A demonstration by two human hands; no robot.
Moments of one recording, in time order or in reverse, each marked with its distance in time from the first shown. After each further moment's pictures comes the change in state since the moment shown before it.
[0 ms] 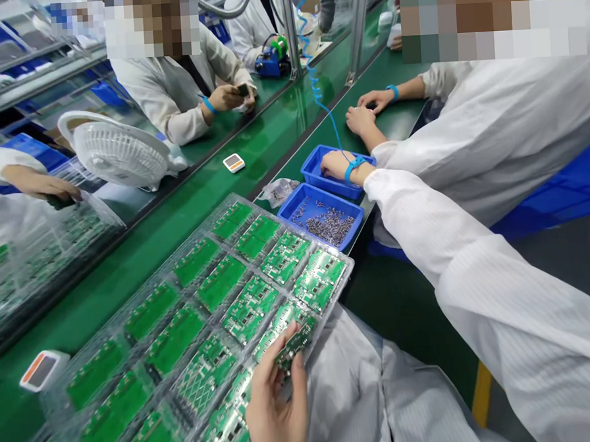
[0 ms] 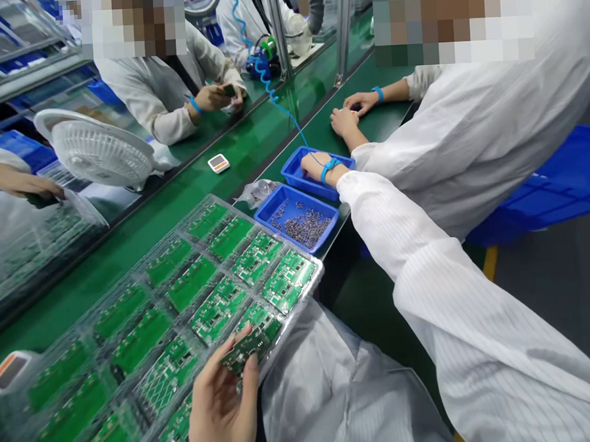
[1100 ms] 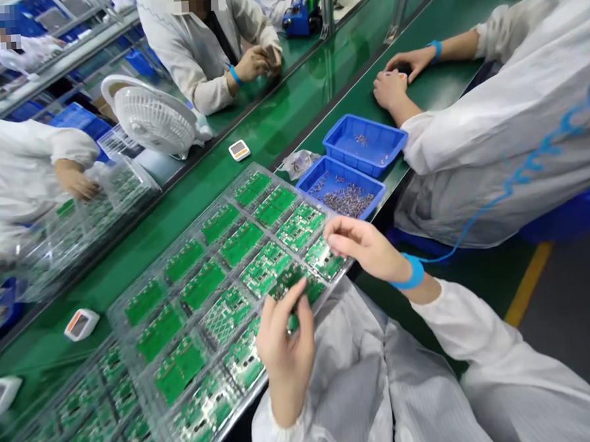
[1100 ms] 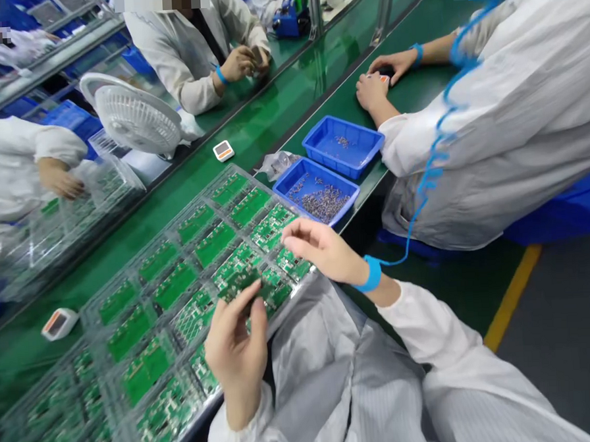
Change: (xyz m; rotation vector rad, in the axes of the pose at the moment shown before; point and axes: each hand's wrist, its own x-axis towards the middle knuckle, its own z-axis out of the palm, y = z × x) left_hand 0.028 0.021 0.005 0.251 0.024 0.188; right_hand -0.265 -0.213 -0.028 1.695 0.008 -0.154
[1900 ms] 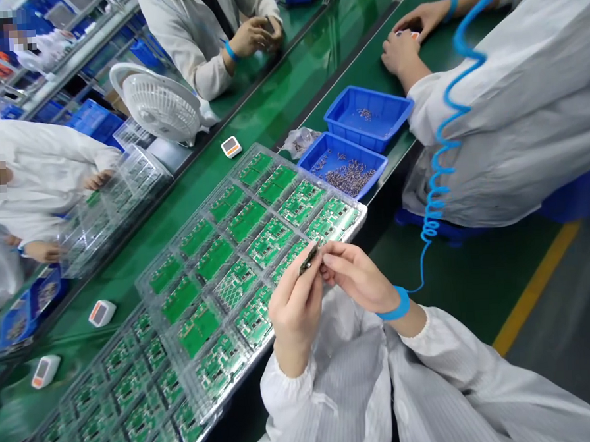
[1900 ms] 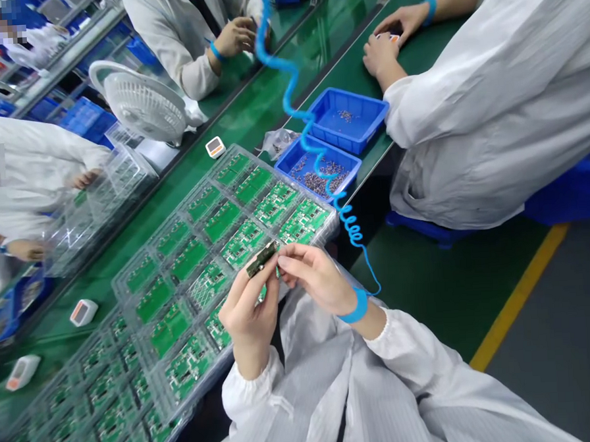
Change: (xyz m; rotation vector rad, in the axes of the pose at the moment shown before) left_hand -0.003 0.001 0.004 0.019 -0.008 0.306; right_hand -0.067 0.035 0.074 0.605 0.127 0.245
